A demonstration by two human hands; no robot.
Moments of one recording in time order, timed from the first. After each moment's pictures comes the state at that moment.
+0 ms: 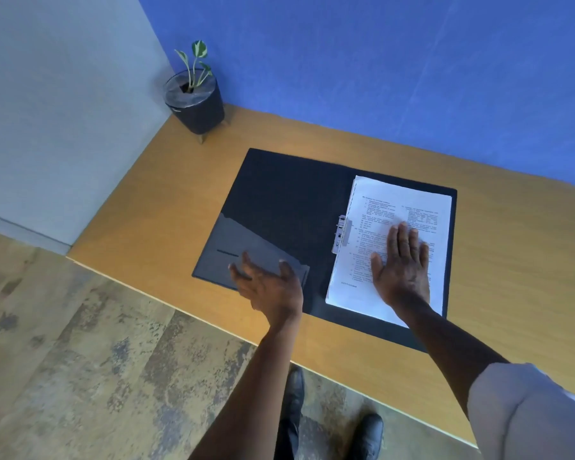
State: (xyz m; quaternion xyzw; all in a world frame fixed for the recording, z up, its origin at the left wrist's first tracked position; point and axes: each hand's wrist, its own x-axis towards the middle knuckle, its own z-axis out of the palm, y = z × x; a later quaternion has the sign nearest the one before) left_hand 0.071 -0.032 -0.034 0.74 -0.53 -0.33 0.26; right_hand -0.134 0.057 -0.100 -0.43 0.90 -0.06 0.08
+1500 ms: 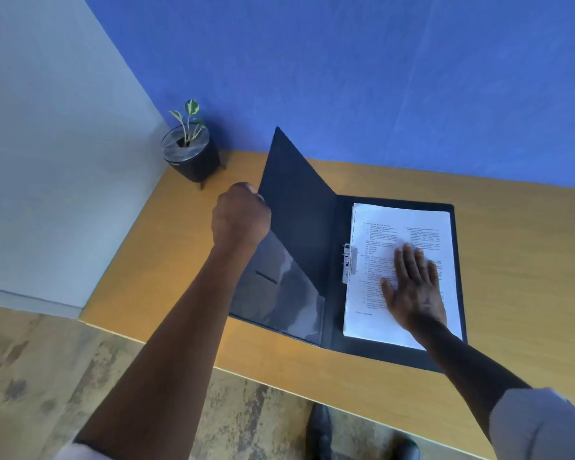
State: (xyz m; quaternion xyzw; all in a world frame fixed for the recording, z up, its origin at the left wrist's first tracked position) left_hand 0.049 -0.187 0.137 0.58 -0.78 -0.21 0.12; right_hand -0.135 0.056 -0.102 -0.42 0.90 -0.06 0.07
